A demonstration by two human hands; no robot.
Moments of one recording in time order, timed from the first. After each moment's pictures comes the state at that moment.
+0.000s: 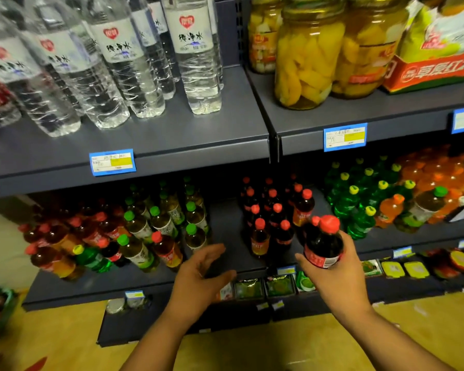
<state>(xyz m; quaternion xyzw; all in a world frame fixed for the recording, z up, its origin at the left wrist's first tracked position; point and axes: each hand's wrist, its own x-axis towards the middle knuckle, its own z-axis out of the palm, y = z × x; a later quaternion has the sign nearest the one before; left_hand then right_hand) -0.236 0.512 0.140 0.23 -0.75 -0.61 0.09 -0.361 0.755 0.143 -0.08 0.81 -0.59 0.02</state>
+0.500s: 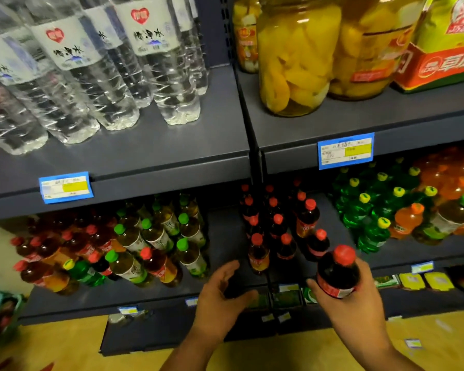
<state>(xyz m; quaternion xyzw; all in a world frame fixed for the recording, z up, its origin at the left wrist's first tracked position) -0.295 0.550 0.086 0.30 -0.74 -0.60 0.07 -0.396 0.775 0.107 -0.04 0.79 -0.61 0.05</state>
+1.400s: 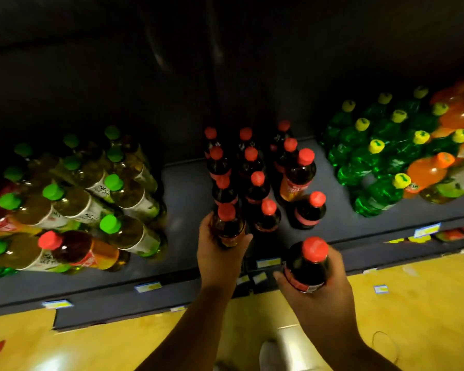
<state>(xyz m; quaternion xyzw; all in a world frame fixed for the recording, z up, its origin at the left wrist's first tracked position) -0.415 0.564 -0.052 0.38 -0.71 -0.57 0.16 -0.421 0.741 -0.015 -0.01 0.82 -0.57 0.08</state>
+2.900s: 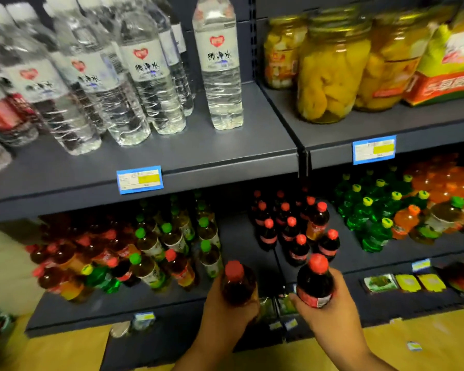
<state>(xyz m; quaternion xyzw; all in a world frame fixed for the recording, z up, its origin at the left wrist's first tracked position) -0.239 0.513 0.108 0.31 -0.72 -0.62 0.05 -0.312 0.707 0.123 -0.05 0.80 -0.59 0.10</state>
